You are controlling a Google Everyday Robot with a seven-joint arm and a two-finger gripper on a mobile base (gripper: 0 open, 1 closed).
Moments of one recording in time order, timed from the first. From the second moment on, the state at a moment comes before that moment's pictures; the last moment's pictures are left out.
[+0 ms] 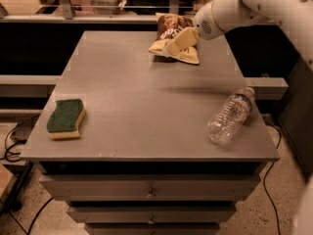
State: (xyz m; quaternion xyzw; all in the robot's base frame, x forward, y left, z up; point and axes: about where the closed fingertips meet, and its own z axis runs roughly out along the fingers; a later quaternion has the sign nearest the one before) arm 0.732 -0.073 0.937 -0.43 0.79 0.13 0.42
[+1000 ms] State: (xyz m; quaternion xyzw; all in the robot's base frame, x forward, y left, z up) arm 0.822 -0.064 0.890 -0.34 0.81 0.19 0.44
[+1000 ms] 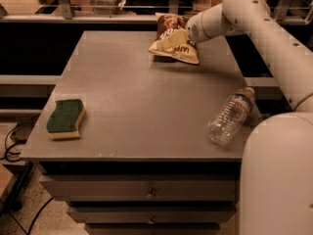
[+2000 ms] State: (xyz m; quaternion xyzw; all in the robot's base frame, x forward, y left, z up) arm 0.851 -0.079 0.856 -0.31 0.83 0.18 0.43
